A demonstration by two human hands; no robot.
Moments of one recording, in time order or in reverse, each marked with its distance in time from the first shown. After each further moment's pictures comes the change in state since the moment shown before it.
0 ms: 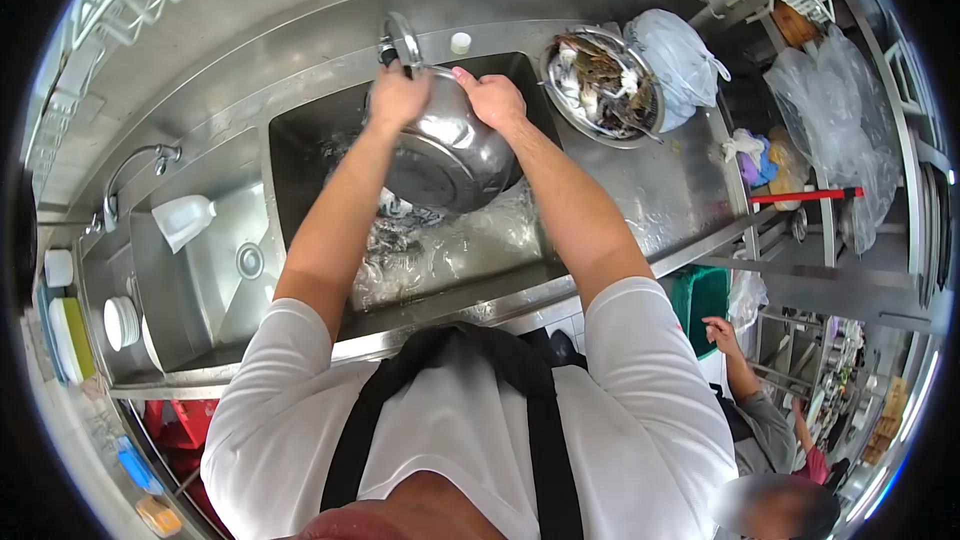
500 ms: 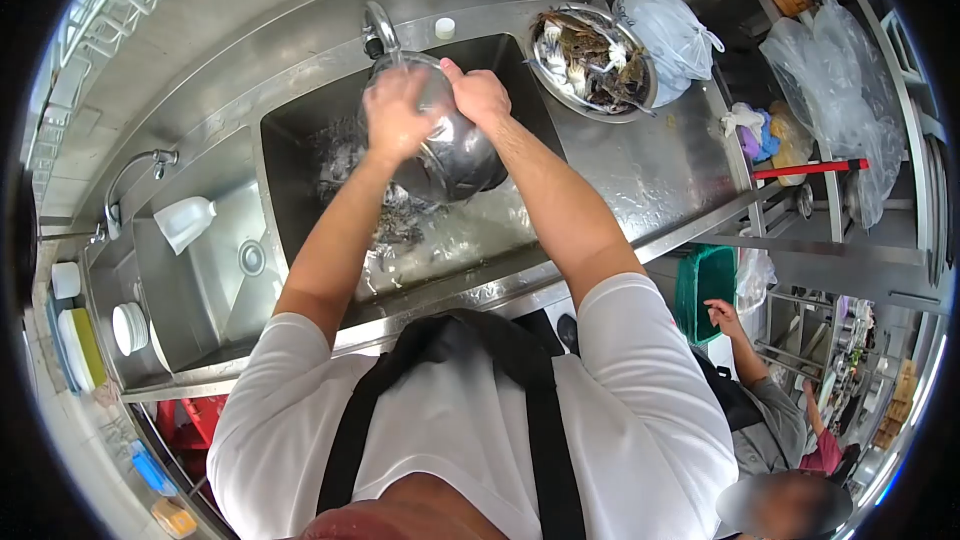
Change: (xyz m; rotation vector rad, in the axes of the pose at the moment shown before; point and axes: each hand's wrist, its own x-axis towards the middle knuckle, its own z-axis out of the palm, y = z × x) left_hand -0.073 0.016 -0.012 0.055 -0.040 0.365; right_hand -0.028 0.003 0.005 0.123 0.087 0.127
